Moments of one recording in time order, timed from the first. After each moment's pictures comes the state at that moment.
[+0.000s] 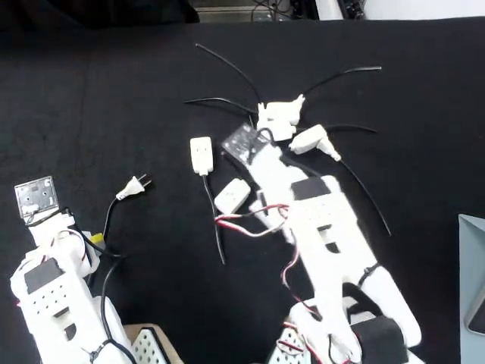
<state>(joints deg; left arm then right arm) -39.0 -65.4 83.0 51.2 -14.1 -17.1 -25.5 50.9 52.3 26.3</state>
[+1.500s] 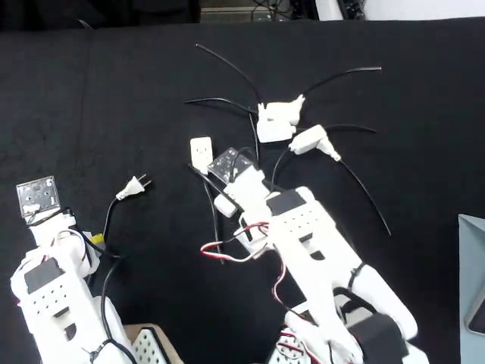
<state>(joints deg) -39.0 -65.4 83.0 51.2 -15.3 -24.8 -23.3 56.4 58.2 16.1</state>
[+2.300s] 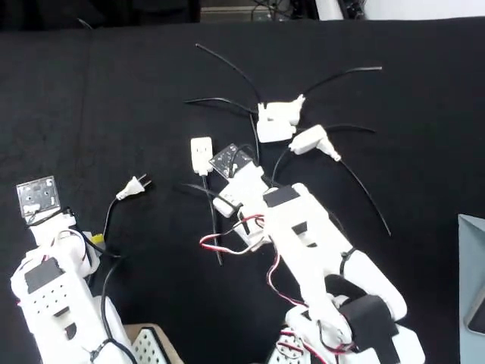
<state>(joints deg) -39.0 -65.4 83.0 51.2 -15.3 -23.9 -16.3 54.8 52.7 16.0</state>
